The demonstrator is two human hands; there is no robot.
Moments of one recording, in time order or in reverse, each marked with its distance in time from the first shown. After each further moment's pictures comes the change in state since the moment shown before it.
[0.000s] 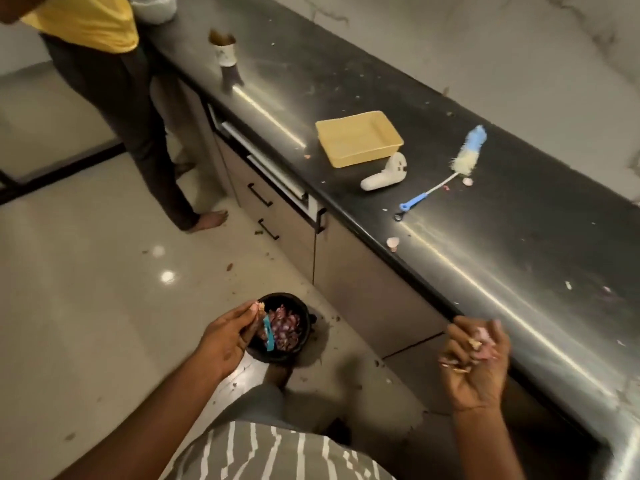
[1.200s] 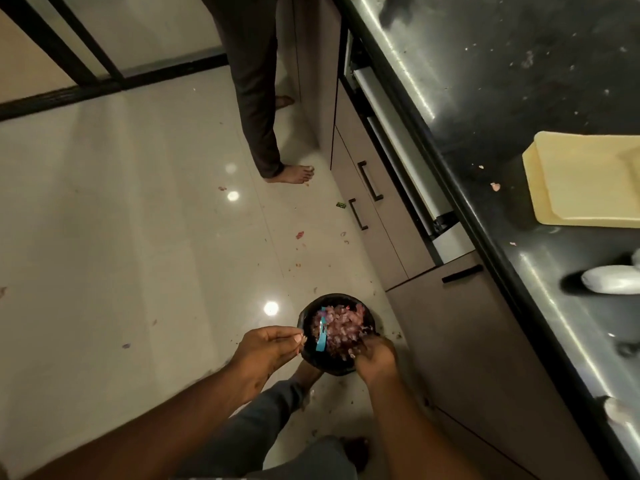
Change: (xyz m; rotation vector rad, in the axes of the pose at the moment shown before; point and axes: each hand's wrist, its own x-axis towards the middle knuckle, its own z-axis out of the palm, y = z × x) left_hand 0.129 0.061 -0.095 0.175 0.169 -0.129; right_hand 0.244 0.374 0.026 -0.773 0.589 0.609
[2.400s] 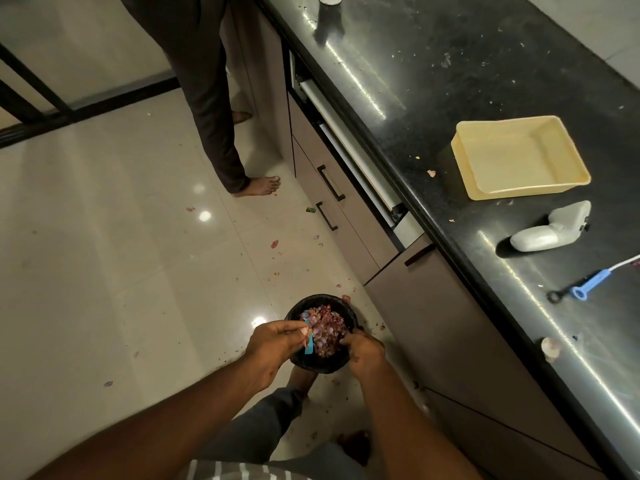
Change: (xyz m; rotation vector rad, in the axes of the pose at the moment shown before) left_hand 0.028 -0.013 0.037 0.172 -0.076 0.024; right_hand -0.025 -0.014 -0.006 -0.369 -0.079 -0.065
